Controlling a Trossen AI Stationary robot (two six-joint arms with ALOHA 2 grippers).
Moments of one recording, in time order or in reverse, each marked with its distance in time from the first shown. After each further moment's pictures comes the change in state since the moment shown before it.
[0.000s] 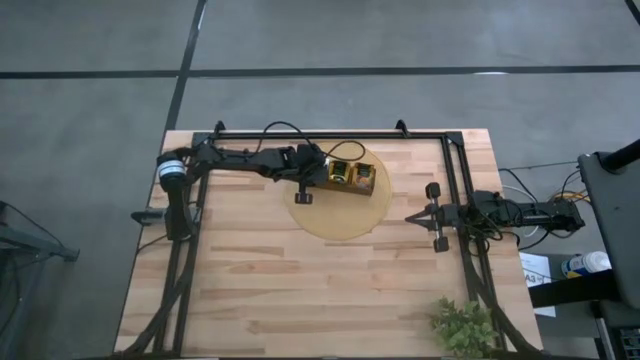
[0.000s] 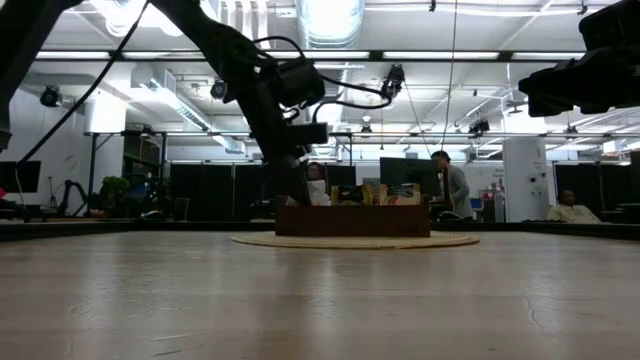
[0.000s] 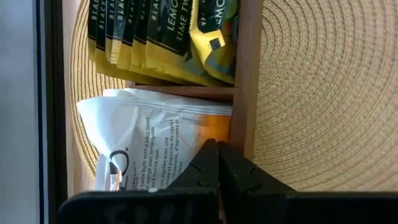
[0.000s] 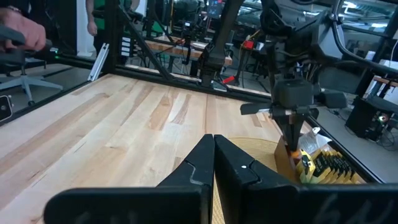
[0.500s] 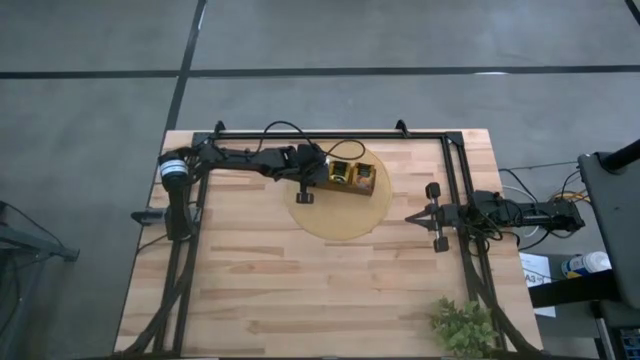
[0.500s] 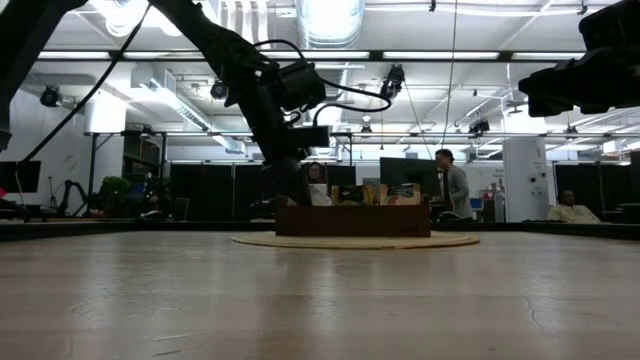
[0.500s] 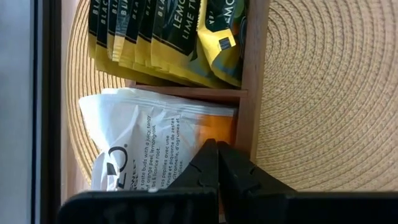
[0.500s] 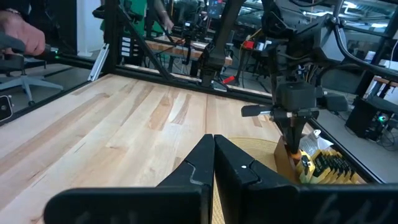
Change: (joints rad) left arm 0.004 0.027 0.001 0.009 0.013 -0.027; right arm 0.000 0.000 0.000 0.000 0.000 0.000
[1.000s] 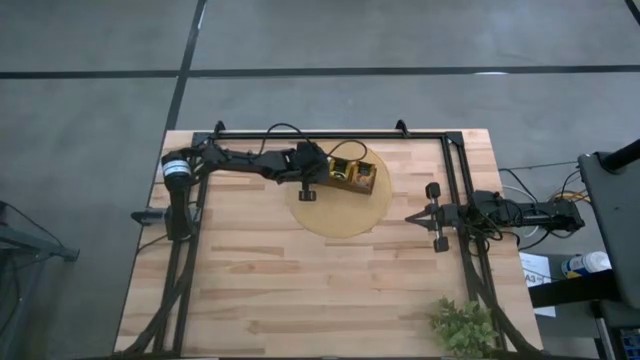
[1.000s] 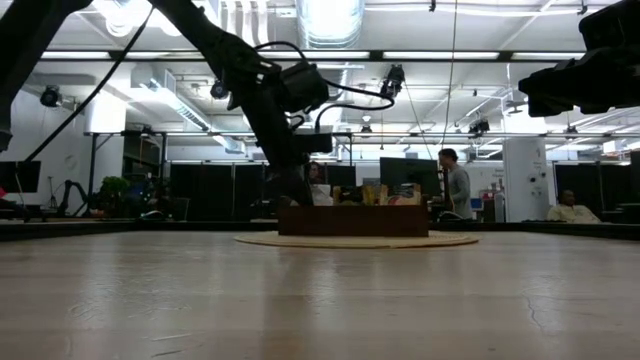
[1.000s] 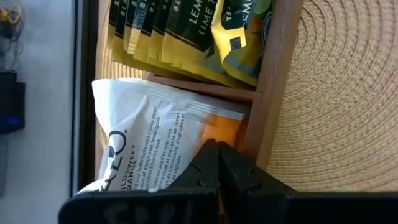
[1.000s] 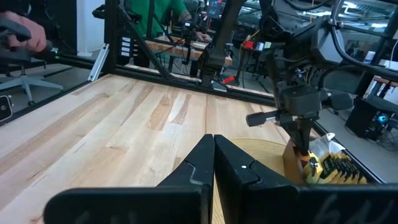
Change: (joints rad) left arm 0.000 0.006 -0.006 0.080 -0.137 0.009; right arm 0.000 0.000 0.000 0.000 0.000 0.000
